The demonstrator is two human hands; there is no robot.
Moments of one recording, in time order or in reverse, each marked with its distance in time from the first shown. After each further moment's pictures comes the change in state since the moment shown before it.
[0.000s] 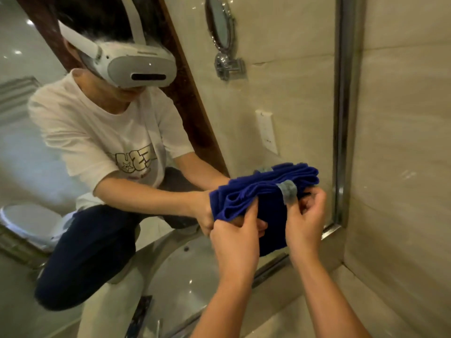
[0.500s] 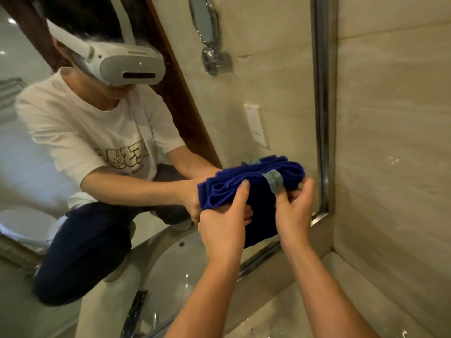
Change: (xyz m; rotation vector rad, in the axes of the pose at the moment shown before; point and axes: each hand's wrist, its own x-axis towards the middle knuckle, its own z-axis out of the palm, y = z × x) left_hand -0.001 0.001 0.003 -0.006 0.009 -0.082; right_hand 0.003 0.004 -0.012 0.012 -0.062 0.101
